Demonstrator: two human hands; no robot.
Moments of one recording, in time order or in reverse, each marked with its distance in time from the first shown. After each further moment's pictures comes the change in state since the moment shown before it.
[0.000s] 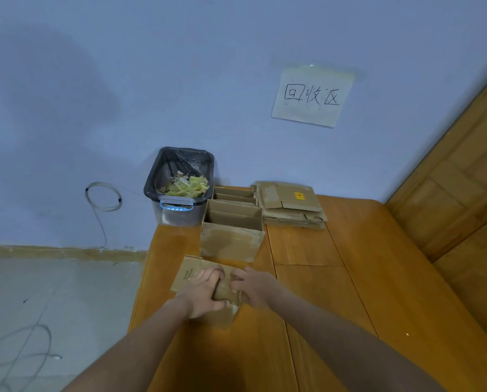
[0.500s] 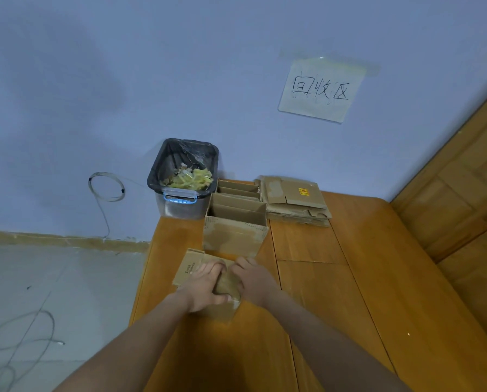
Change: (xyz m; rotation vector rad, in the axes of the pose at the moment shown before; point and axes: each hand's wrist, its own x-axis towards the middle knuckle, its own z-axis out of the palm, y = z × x) left_hand 0.000 -0.004 0.004 -0.077 0.030 -0.007; right_hand 0.011 -0.006 0.019 0.160 0.226 0.139
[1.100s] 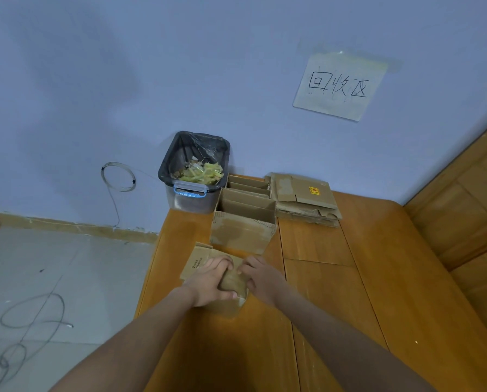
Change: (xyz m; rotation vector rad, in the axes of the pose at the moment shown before) left_hand -0.002 -0.003 0.002 -0.044 0.013 0.001; right_hand -0.005 0.009 0.002 0.059 0.027 -0.065
